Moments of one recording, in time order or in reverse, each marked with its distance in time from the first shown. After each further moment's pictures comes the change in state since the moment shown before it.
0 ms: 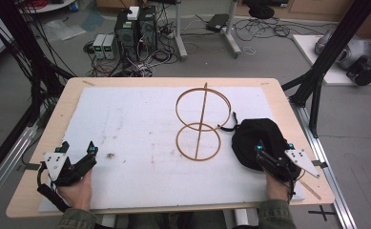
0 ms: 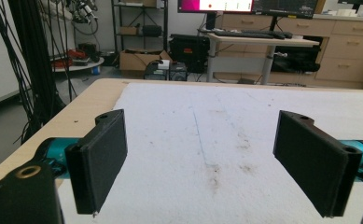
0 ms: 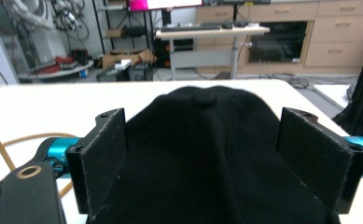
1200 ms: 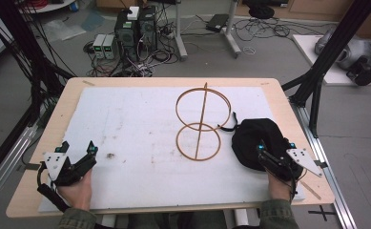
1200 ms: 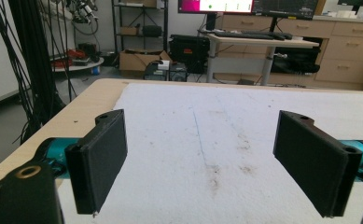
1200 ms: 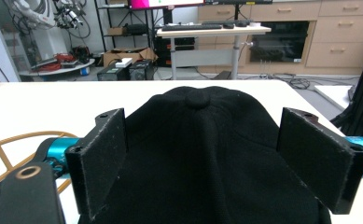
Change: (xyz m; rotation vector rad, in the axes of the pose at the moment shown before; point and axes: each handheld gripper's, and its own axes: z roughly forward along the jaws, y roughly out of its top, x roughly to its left) left arm -0.001 0.000 0.001 0.000 -0.001 0.002; right arm -0.005 0.001 0.002 0.022 0.012 -0.006
